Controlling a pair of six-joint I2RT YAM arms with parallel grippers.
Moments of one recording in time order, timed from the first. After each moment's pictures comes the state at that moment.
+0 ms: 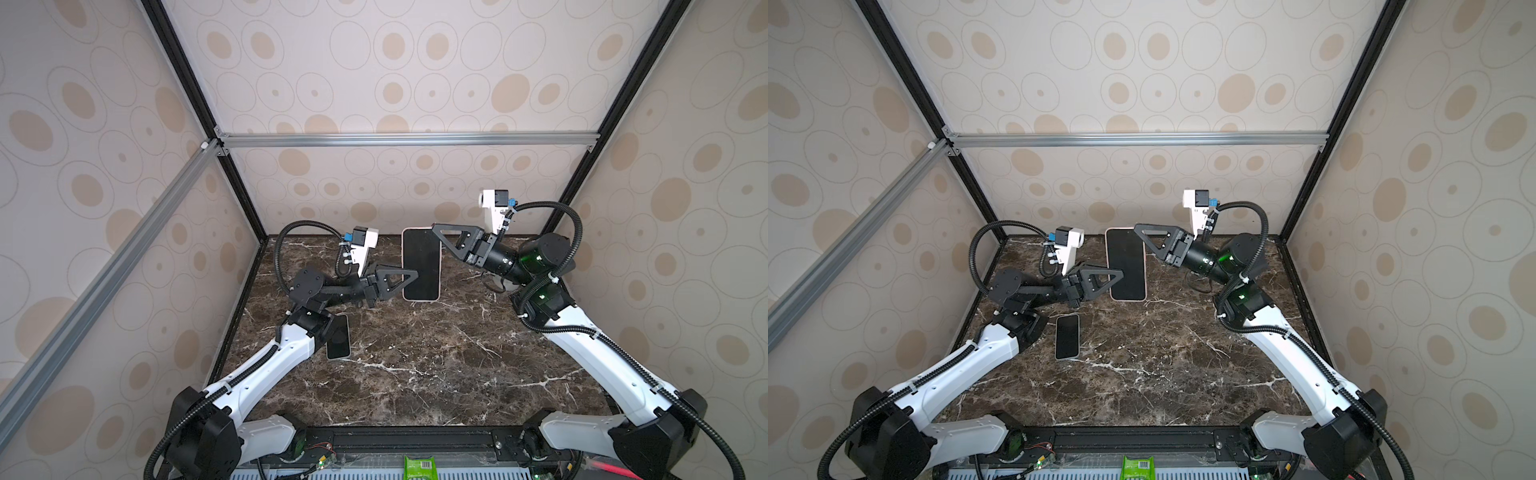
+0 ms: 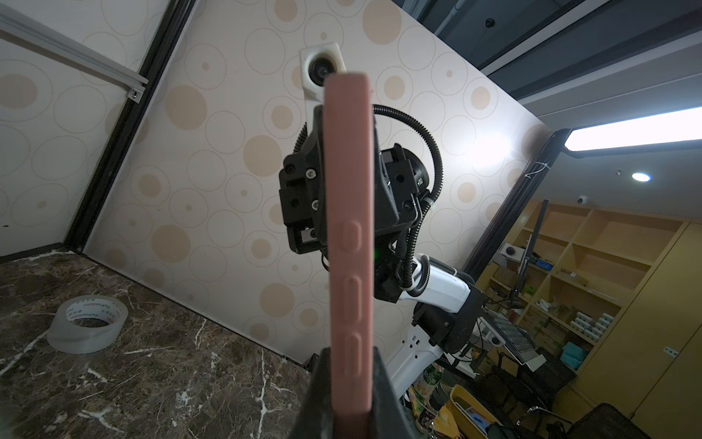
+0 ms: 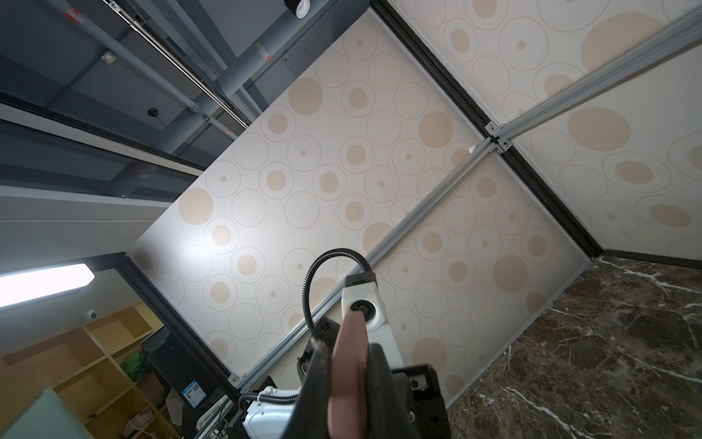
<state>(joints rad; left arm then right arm) -0.53 1.22 0.93 0.77 0.91 -0.93 0.52 1.24 1.23 0.48 -0.71 1.09</state>
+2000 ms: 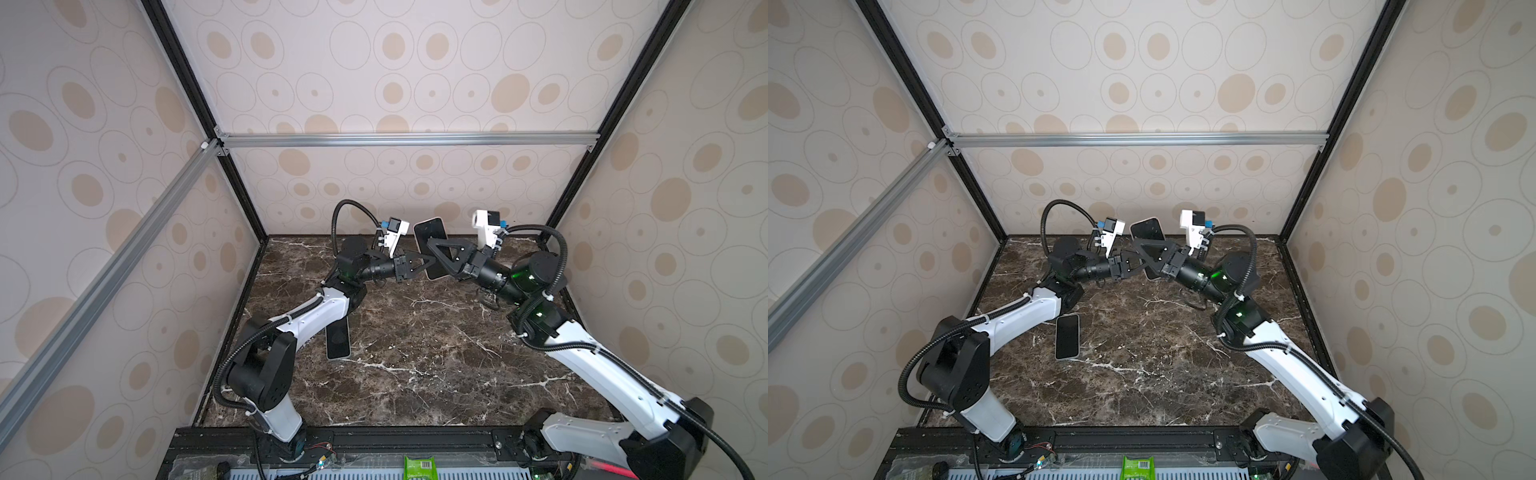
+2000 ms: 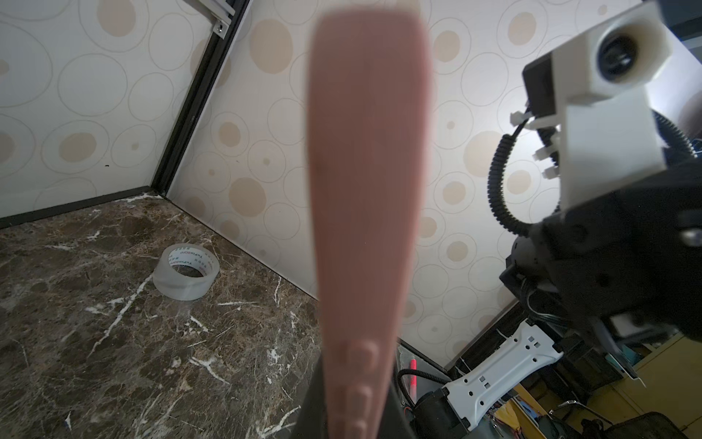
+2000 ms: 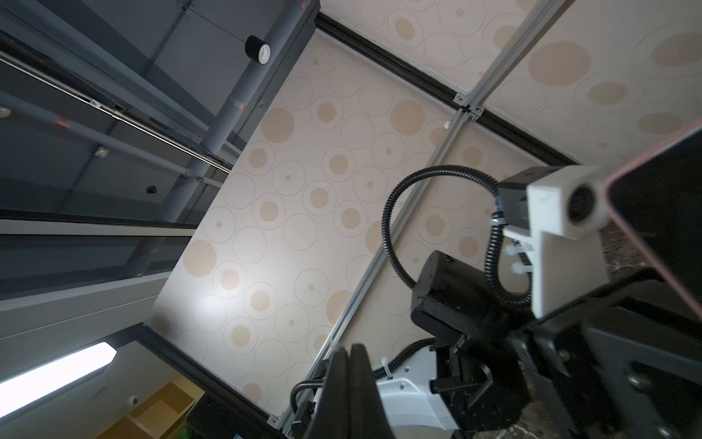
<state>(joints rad) -0.50 1.64 1.17 0.67 0.93 -0.73 0.59 1.11 1.09 0.35 -0.51 1.19</state>
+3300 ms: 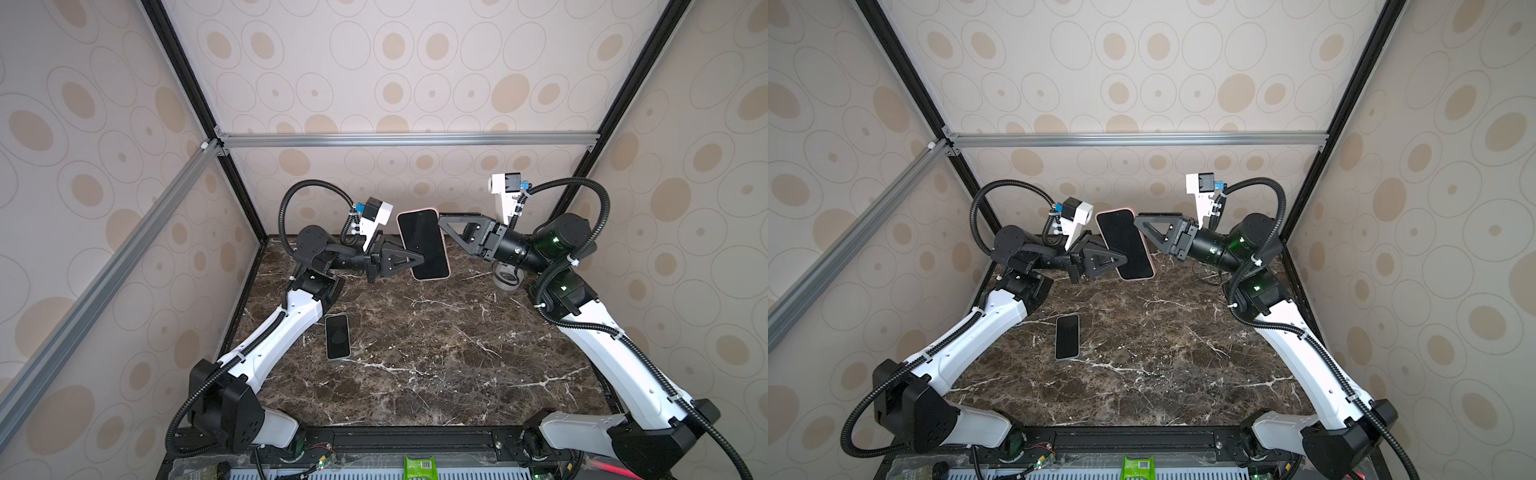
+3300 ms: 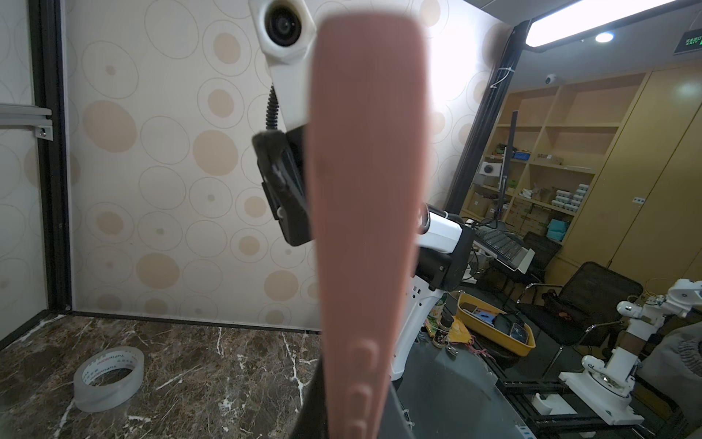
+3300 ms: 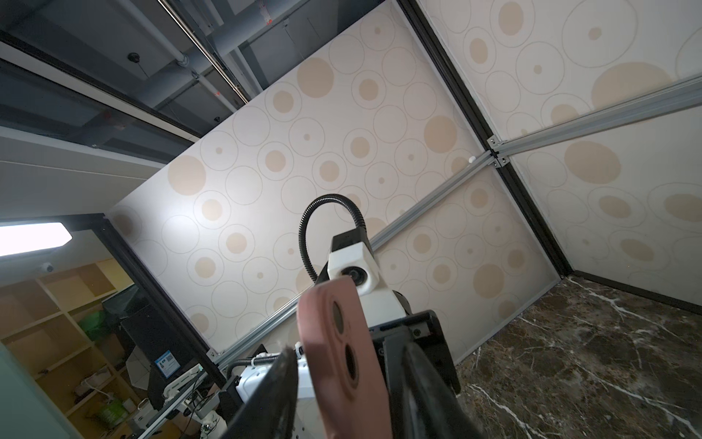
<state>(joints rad) -0.47 1.42 1.28 0.66 1.23 -0.74 0.50 1.26 1.43 0.24 -0.77 0.91</state>
